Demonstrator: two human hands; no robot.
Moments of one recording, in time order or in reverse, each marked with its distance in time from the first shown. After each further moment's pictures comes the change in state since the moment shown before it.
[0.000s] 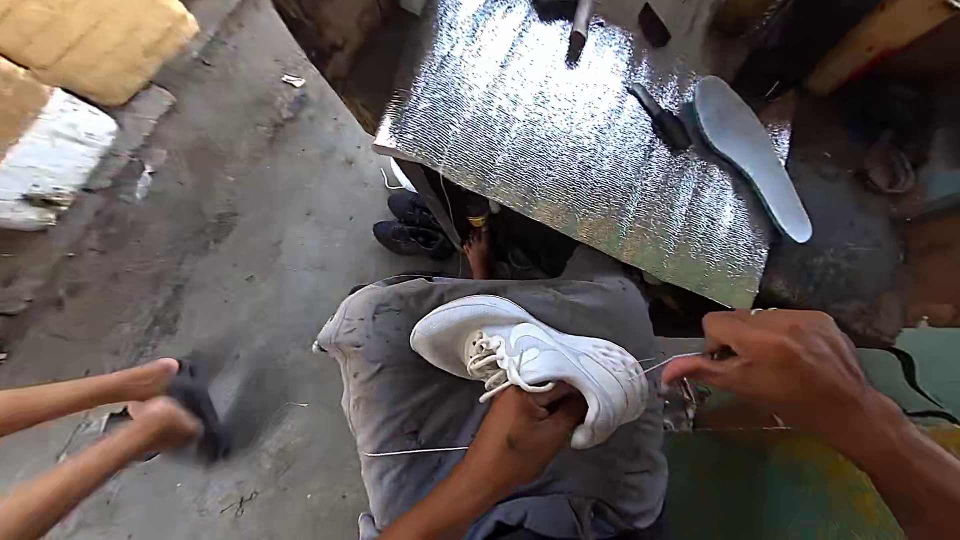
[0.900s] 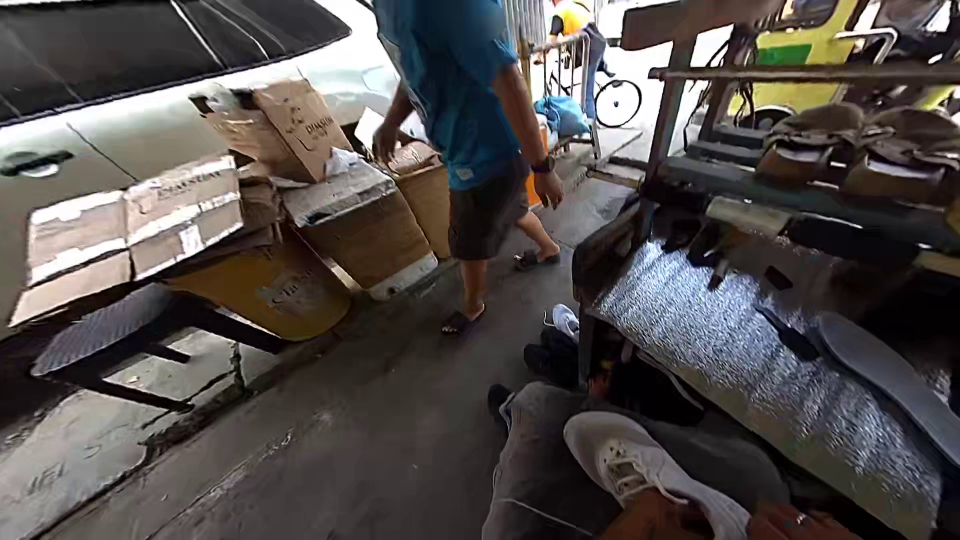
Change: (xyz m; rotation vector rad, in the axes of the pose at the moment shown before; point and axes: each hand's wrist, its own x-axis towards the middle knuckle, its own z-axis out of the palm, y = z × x) left_hand 0.002 0.019 0.007 0.154 -0.029 -0.105; right_hand 0.014 -0.054 0.011 0.168 -0.303 -0.343
